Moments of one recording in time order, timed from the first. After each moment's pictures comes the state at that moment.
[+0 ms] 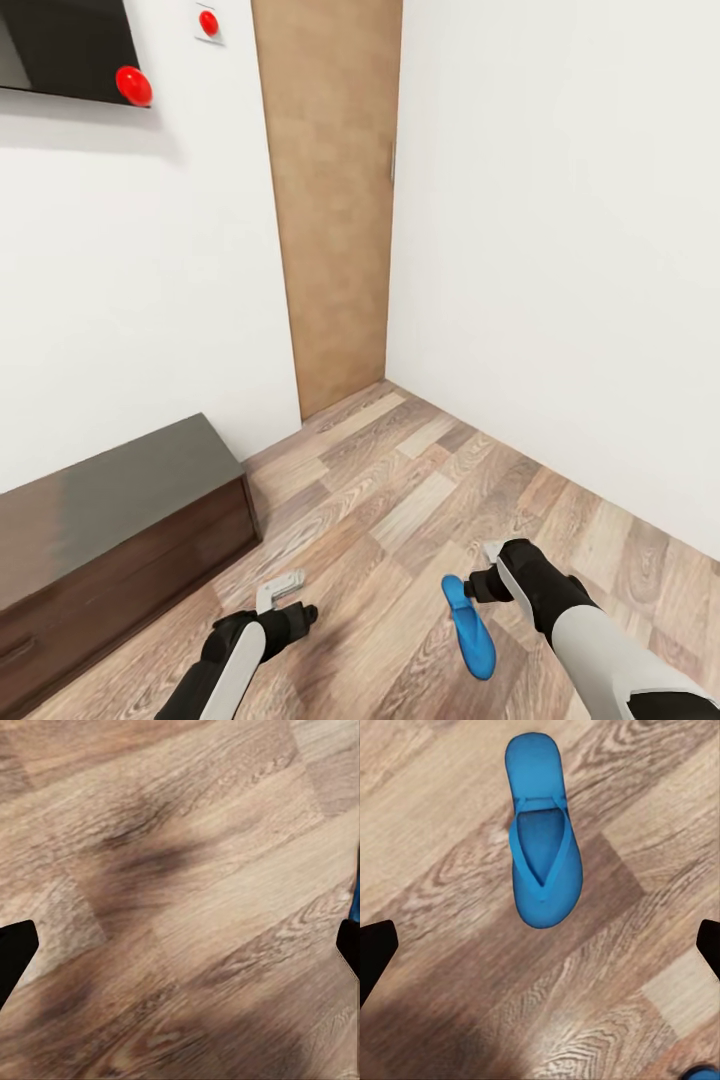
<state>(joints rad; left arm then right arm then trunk) -0.27 -0.10 -0.15 -1.09 0.61 0.63 0.38 -0.72 -0.06 0.06 -0.44 0.06 0.71 0.08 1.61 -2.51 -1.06</state>
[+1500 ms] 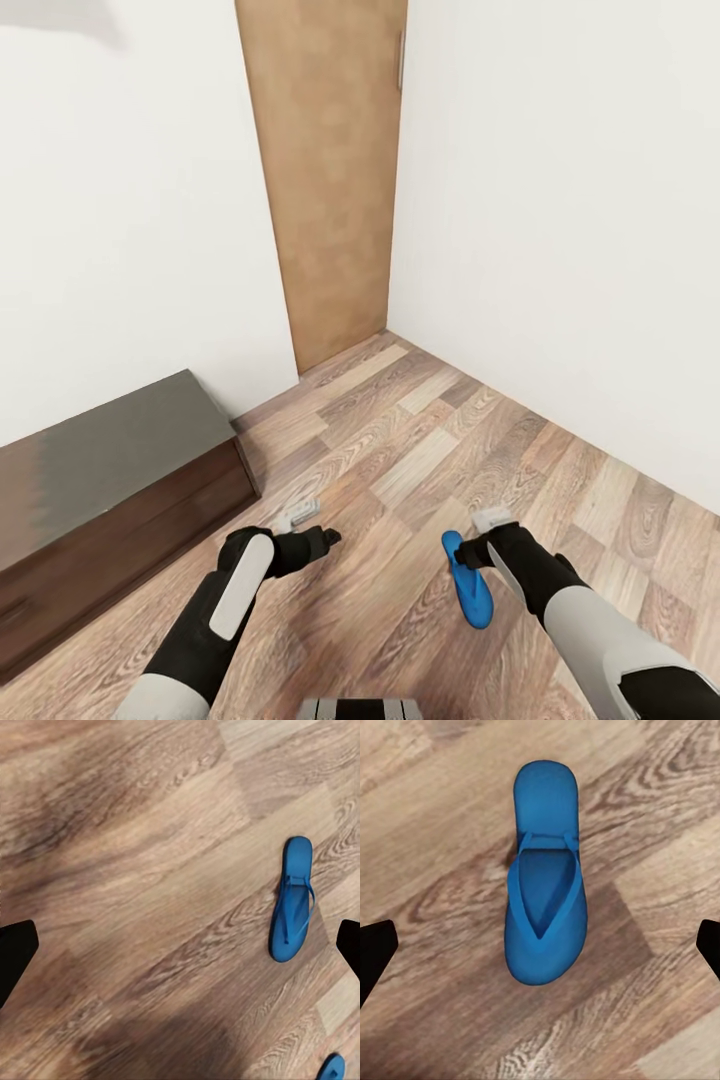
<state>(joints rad) -0.48 -0.12 -0.15 -1.13 0.76 0.80 0.39 -0.77 -0.06 0.16 -0.44 0.08 0.54 0.08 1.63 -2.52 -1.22</state>
